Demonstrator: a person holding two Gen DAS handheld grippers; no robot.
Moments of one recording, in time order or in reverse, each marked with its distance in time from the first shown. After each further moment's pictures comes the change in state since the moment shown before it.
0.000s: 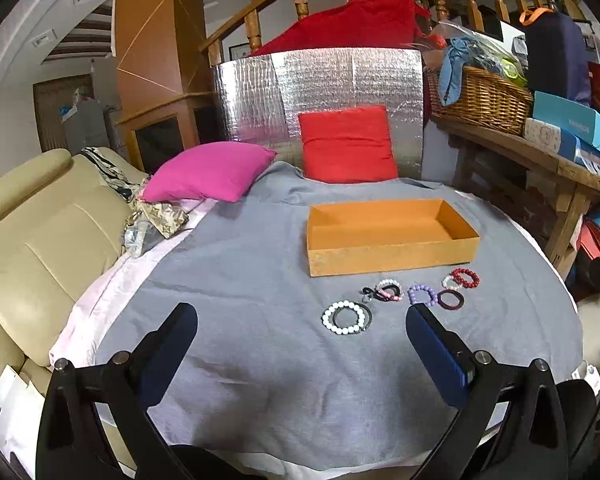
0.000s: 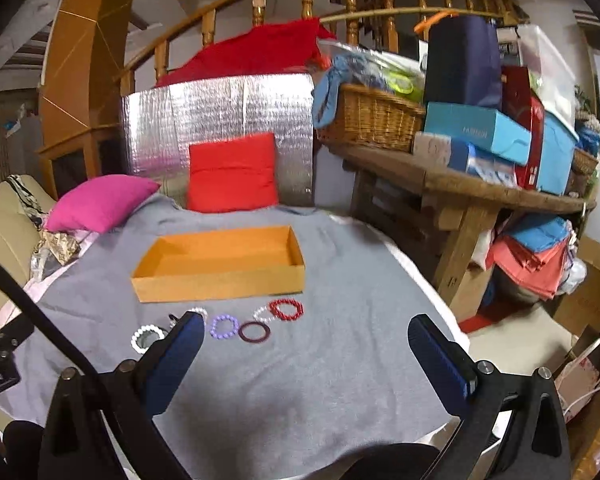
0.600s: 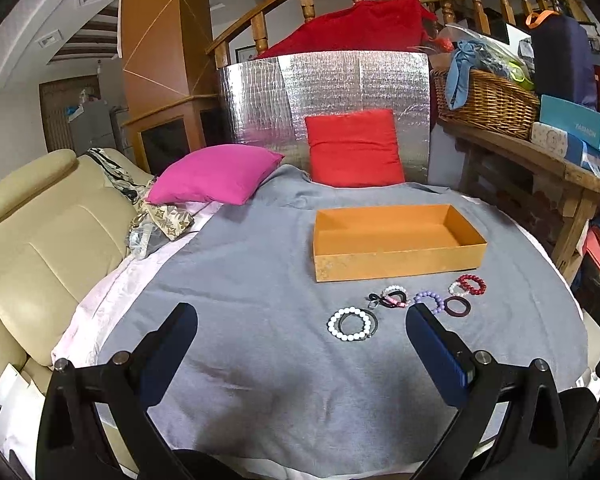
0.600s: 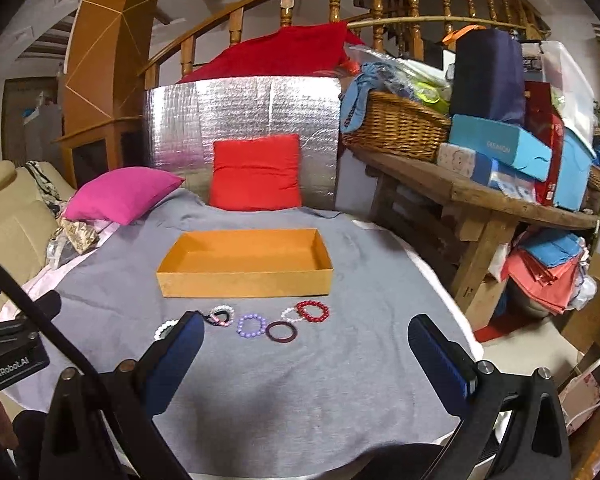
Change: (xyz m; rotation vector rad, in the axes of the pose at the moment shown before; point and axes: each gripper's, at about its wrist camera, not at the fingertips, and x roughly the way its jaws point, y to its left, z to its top) left arm 0.010 -0.001 -0.001 -0.001 -0.006 0.024; right arm 0.002 0.026 -0.003 -0.039 0.015 0.058
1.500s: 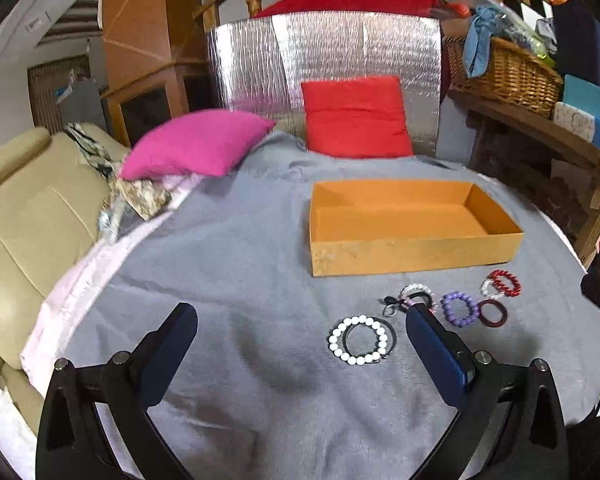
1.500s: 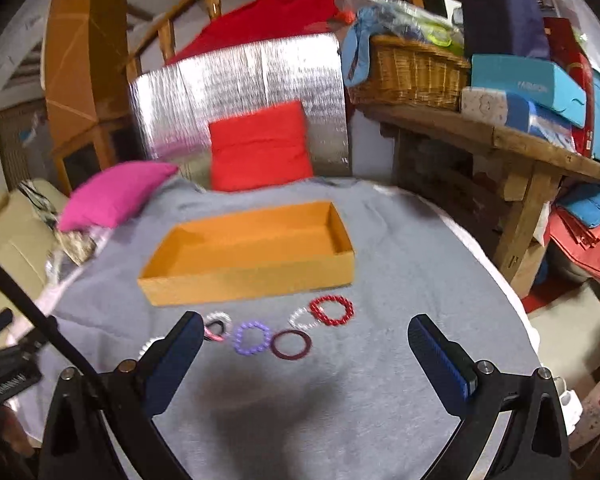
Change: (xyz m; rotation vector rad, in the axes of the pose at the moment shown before) left arm 0.126 -0.003 0.004 -0.016 0.107 -0.024; right arm 0.146 -0.028 -0.002 0.102 0.143 0.093
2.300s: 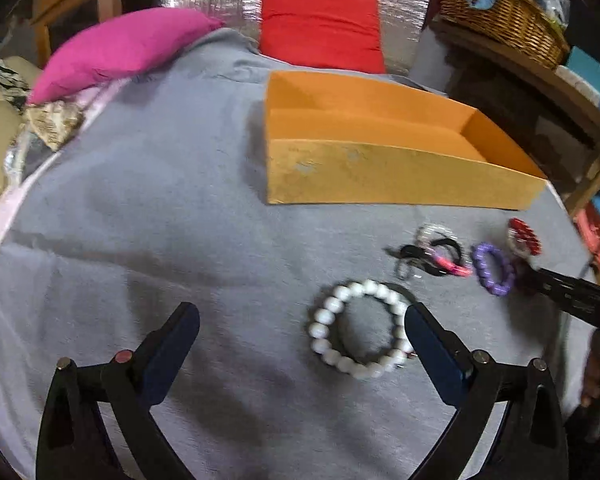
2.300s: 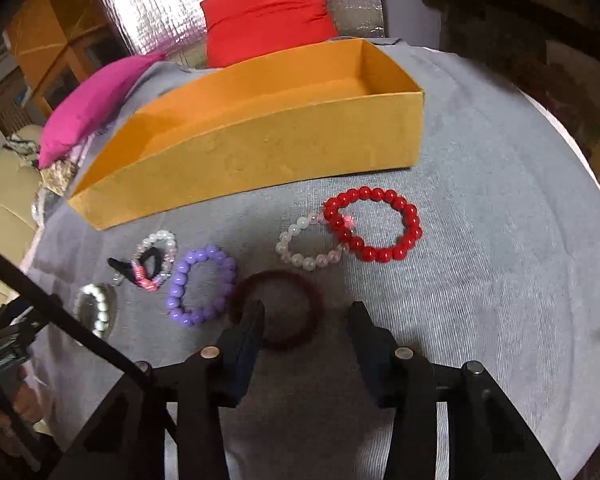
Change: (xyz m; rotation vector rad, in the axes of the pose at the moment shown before) left arm 0.135 0.000 -0.021 0.005 0.279 -0.262; right arm 0.180 -0.012 -0.033 -0.013 0.393 0.111
